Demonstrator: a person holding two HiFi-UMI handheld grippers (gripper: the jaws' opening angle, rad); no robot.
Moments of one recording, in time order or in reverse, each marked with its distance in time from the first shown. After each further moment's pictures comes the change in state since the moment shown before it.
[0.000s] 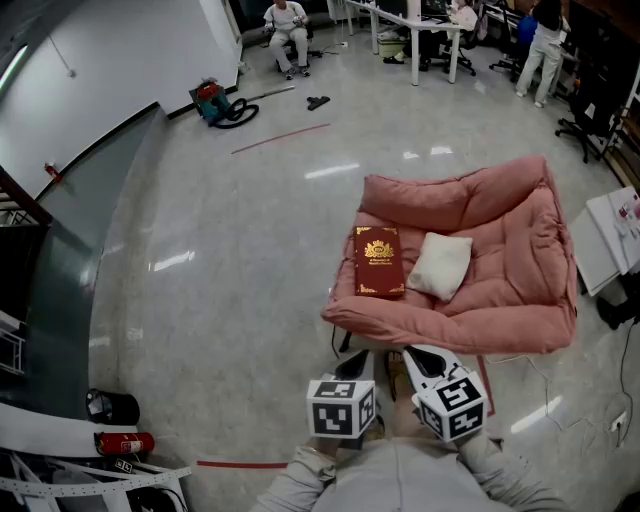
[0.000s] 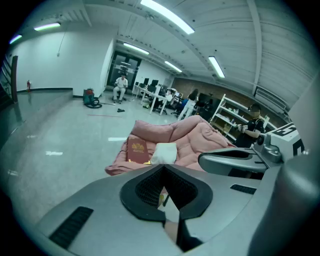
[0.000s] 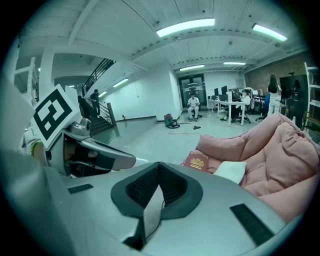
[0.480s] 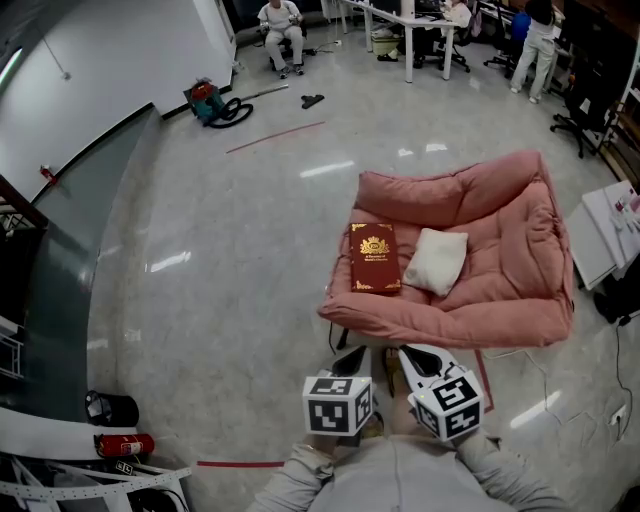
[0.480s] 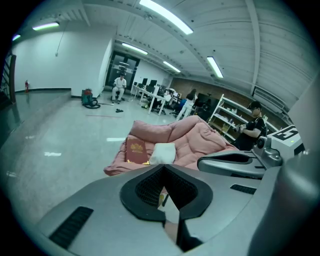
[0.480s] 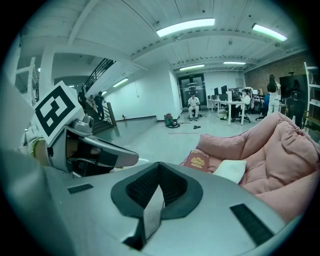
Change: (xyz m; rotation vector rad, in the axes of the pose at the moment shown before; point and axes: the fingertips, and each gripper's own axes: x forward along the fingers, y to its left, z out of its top) left arm -0.003 -0.003 0.001 0.009 -0.002 -0.016; right arm -0.004 0.007 -0.004 0.001 0.003 -0.002
